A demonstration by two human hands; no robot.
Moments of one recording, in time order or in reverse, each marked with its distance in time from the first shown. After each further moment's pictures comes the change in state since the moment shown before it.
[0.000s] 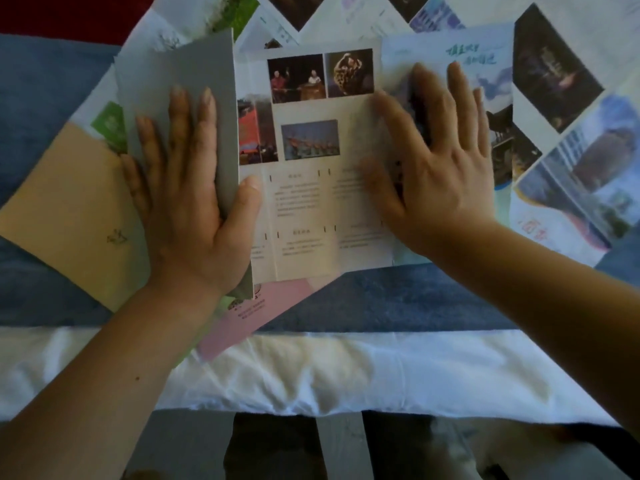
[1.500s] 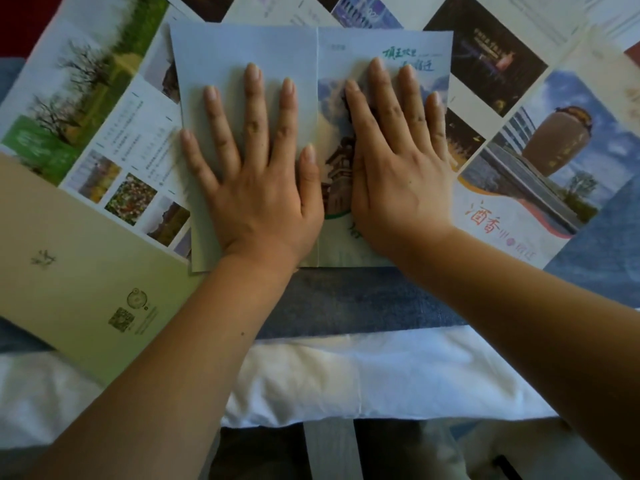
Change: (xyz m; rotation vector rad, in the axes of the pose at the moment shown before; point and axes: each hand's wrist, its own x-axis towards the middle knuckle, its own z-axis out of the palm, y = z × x) left_hand 0.014 0.088 0.086 0.458 0.013 0.105; right_hand -0.011 0.020 0.018 0.129 0.152 0.049
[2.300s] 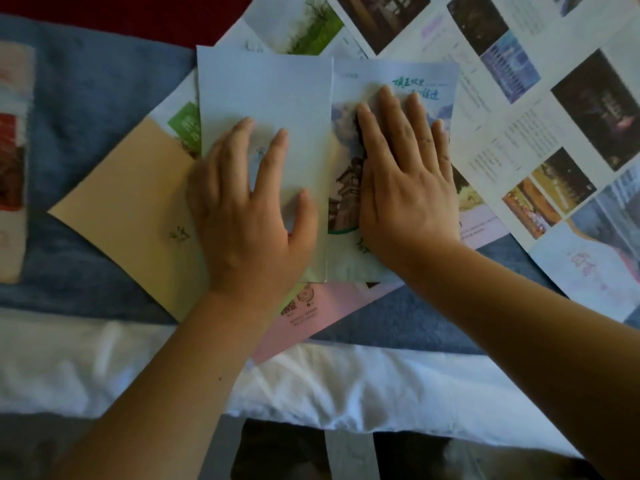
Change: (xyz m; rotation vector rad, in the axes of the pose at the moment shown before) left_hand -0.029 -0.128 -0.025 -0.198 0.197 -0.071; right_hand 0.026 -0.104 0.019 -0.013 -0.202 -0.054
